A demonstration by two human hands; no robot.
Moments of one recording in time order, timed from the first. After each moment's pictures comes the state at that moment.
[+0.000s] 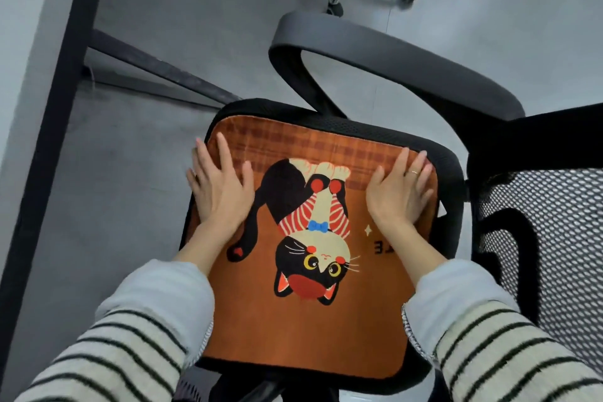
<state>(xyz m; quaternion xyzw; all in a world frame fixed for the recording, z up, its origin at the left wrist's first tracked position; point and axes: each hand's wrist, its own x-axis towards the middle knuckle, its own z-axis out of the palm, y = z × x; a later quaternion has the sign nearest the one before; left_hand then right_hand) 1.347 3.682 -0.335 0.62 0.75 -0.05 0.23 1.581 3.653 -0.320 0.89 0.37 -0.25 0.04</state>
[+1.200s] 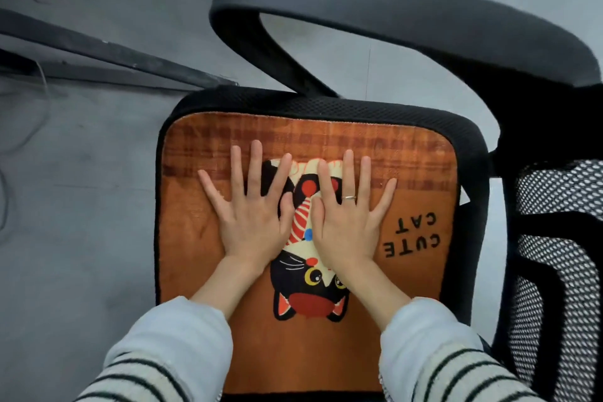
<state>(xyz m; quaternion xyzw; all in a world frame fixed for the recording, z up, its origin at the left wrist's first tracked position) 1.387 3.652 -0.371 0.81 0.58 -0.06 0.10 1.518 3.607 -0.373 0.78 0.61 -0.11 0.03</state>
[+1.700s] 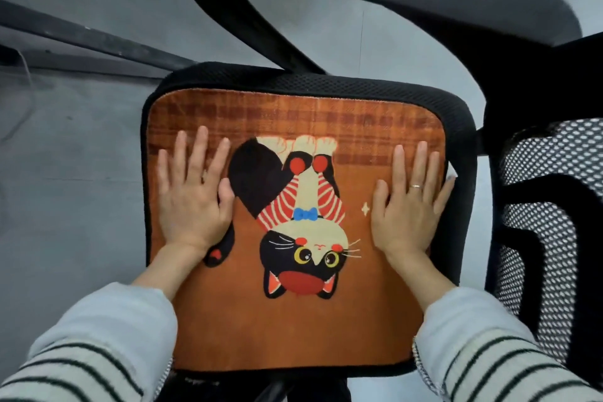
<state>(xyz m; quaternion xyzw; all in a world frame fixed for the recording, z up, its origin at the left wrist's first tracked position) 1.325 3.661 -0.379 0.82 0.57 -0.01 0.08 1.593 3.573 -0.367 0.86 0.49 -0.12 0.05</state>
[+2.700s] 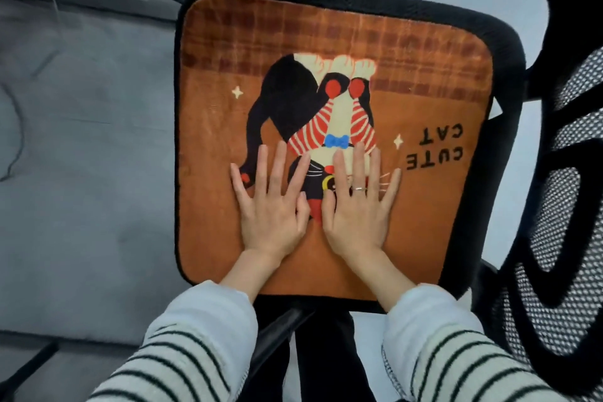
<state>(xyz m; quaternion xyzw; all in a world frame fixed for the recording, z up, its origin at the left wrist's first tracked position) 1.359 3.530 -0.370 0.80 0.59 -0.06 0.13 1.490 3.503 -0.370 0.77 0.63 -0.12 0.06</state>
